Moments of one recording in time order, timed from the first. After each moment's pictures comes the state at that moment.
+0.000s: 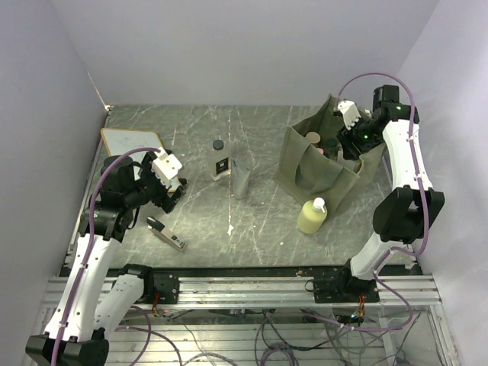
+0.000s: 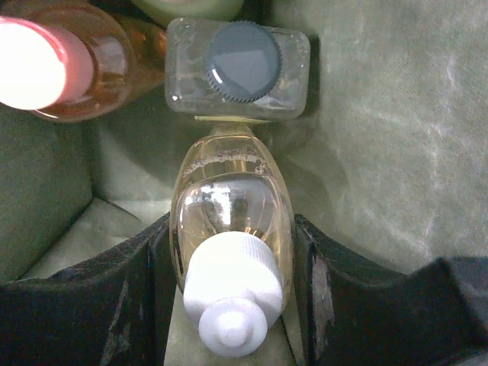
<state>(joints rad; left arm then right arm) -0.15 0.77 0.90 -0.62 0.48 0.55 -0.12 1.75 1.79 -1.18 -0.32 -0.91</state>
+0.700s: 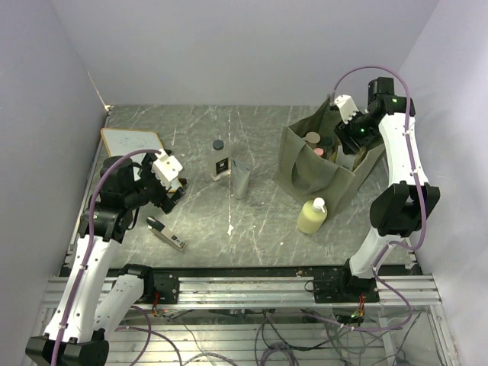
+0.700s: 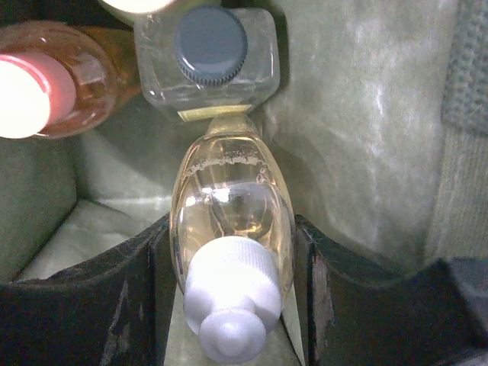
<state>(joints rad) -0.15 0.76 0.90 -0.62 0.48 0.57 -0.06 1.82 1.93 -1.24 -0.22 -0.86</state>
